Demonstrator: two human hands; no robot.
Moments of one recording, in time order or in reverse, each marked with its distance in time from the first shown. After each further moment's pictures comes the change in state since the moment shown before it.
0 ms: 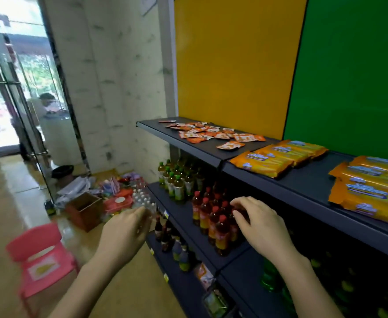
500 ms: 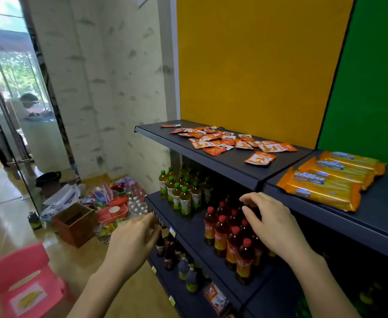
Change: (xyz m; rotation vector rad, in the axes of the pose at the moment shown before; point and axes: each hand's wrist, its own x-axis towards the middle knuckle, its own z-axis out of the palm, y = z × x) left_hand 0.097 -0.098 0.068 -0.134 -0.055 0.057; right_hand 0.128 -0.041 0.065 0.027 0.045 0.074
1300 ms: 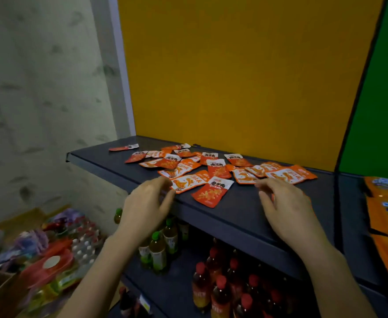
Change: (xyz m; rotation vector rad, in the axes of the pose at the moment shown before) left_hand 0.312 -0.039 0.119 -0.354 0.063 0.202; right_hand 0.222 0.033 0.054 -0.131 0.256 0.282
